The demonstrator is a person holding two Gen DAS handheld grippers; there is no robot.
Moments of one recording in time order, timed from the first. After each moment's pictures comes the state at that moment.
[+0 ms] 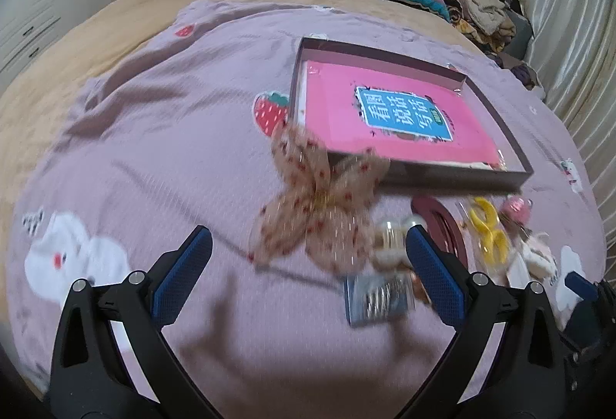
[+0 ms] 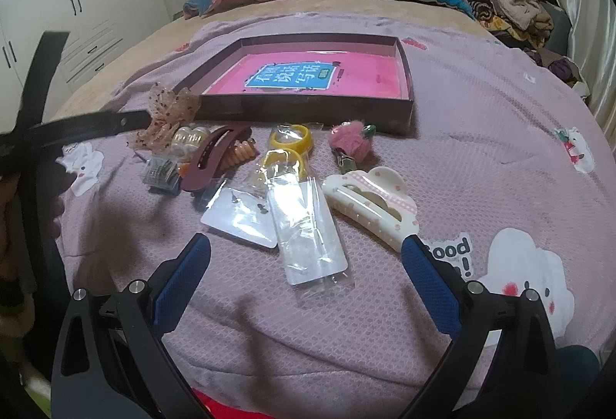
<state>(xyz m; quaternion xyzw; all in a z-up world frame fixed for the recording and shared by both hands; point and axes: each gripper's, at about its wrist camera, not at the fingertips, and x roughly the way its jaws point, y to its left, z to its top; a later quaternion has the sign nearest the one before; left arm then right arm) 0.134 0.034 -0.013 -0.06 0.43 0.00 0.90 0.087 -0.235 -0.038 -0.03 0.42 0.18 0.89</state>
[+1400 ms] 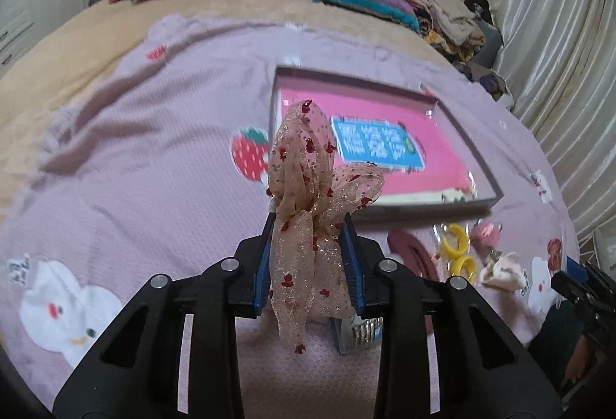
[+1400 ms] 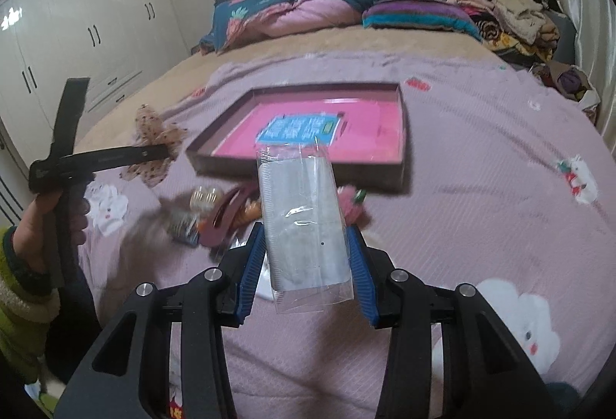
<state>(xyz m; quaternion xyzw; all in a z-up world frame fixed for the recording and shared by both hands) 0.153 0.051 0.013 -0.08 0.41 -0.06 0.91 0.099 -0.263 0.008 0.01 0.37 0.21 0.91</state>
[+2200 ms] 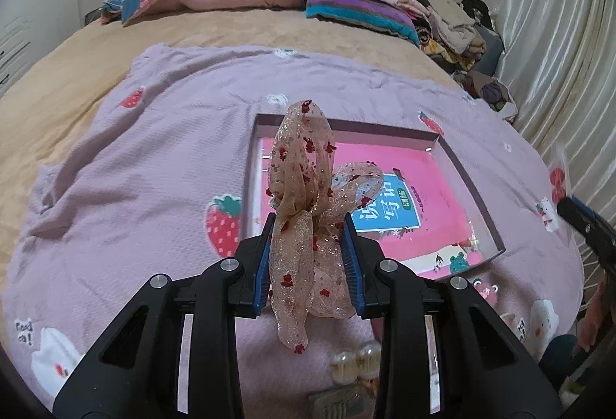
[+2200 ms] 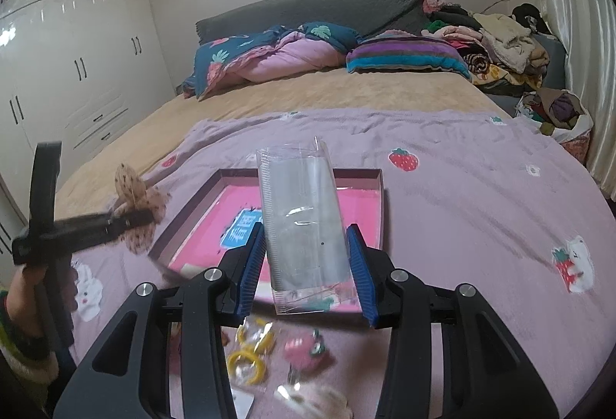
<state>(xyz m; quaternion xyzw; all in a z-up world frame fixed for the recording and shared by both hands) 0.220 0.023 0.031 -0.07 0.40 -0.06 0.91 0.210 -0.271 0.051 0.03 0.31 0.19 0.93</state>
